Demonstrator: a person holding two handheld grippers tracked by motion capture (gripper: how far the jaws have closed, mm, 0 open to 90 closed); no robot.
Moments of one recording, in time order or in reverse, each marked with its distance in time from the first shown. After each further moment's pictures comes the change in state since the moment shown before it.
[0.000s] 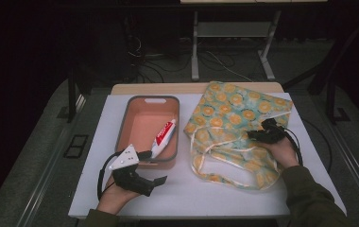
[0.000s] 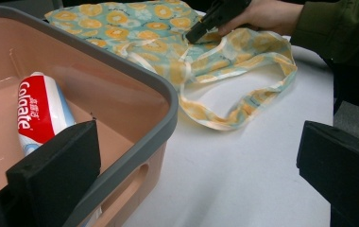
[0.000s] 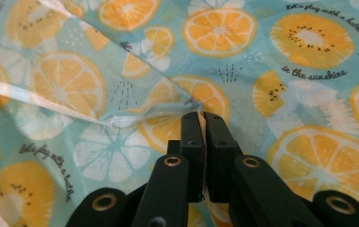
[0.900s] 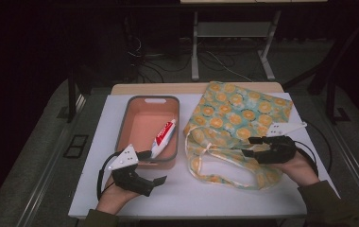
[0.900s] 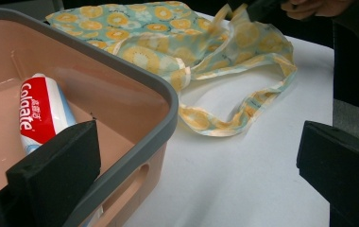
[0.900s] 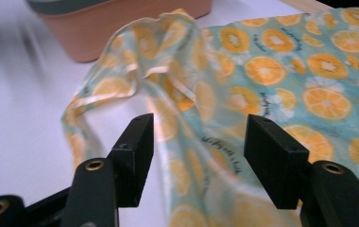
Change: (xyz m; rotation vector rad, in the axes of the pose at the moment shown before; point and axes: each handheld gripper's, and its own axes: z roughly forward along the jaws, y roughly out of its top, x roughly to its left) left arm 0.000 0.001 -0.001 -0.005 0.001 0.005; right arm 0.089 -0.002 -0.089 -0.120 0.171 -0.268
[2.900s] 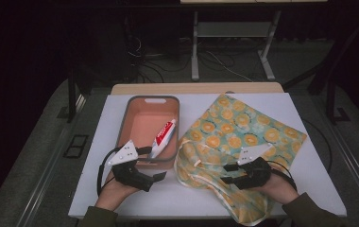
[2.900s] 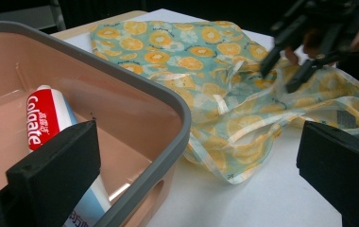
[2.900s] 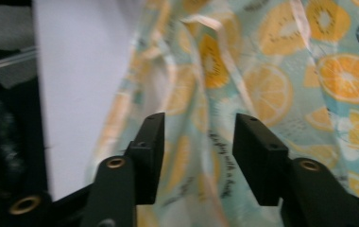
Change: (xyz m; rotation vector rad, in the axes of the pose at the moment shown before) left arm 0.010 0.005 0.004 -0.014 -0.014 0.016; right arm 0.065 -0.009 0.046 0.140 0.191 -0.127
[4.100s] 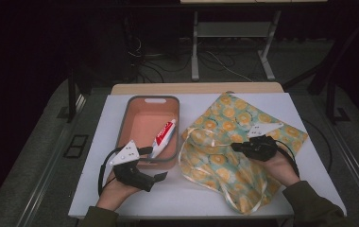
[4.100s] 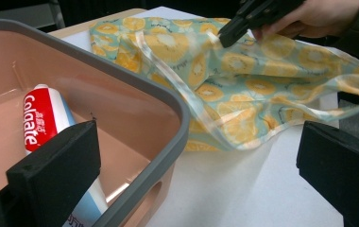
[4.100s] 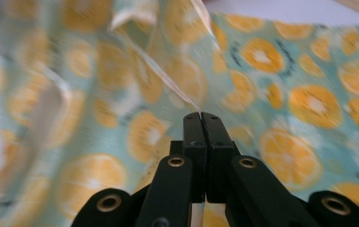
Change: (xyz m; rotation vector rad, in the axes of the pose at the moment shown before) left arm 0.000 0.000 0.002 0.007 0.004 0.002; right arm -0.066 0.003 -0.011 -0.087 -0.194 0.102
